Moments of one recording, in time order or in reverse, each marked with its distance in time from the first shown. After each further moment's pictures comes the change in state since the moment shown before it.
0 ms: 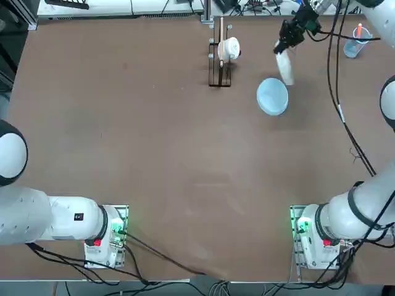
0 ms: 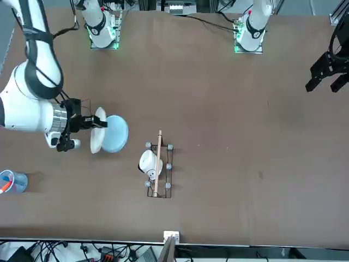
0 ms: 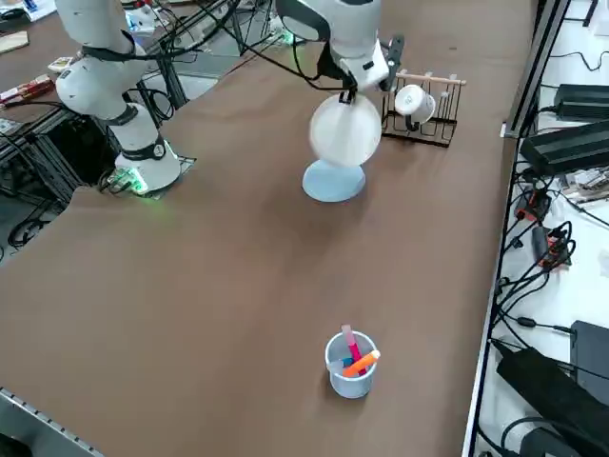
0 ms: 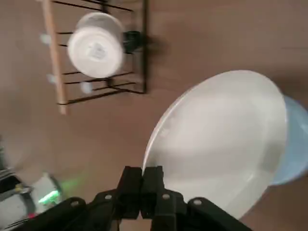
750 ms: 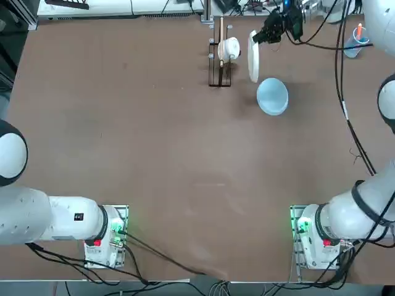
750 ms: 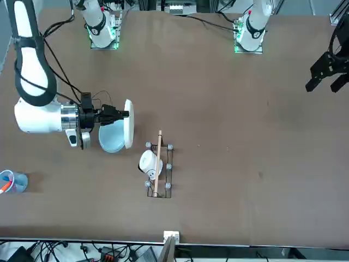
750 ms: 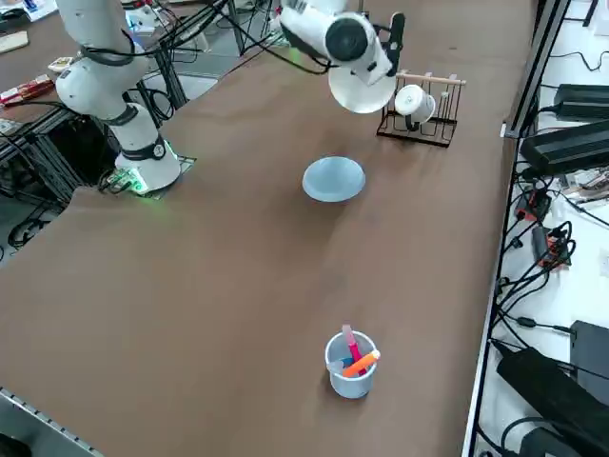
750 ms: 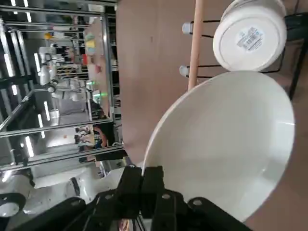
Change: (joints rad) arm -0.018 0.024 0.030 -0.097 0.481 -0.104 -0.335
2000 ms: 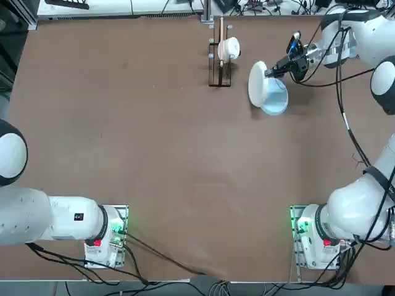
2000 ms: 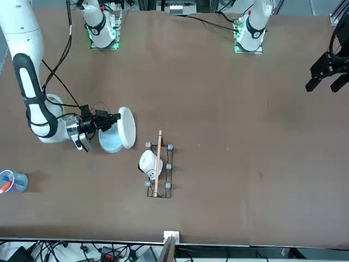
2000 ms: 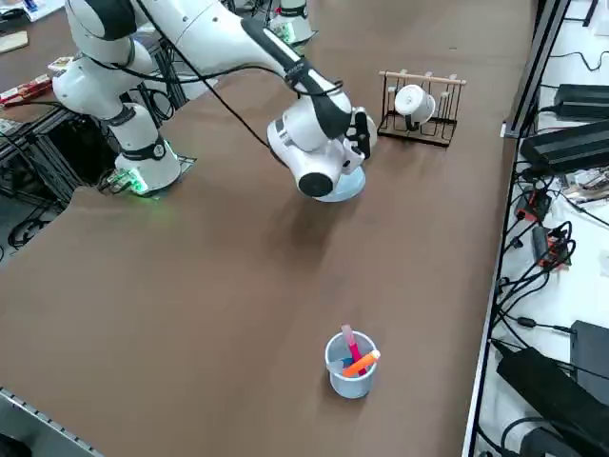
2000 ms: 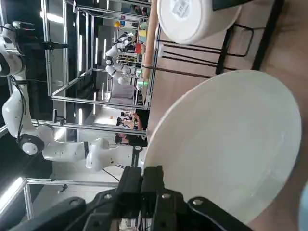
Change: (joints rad) arm -0.184 0.270 -0.013 -0.068 0.011 -0.164 -0.546
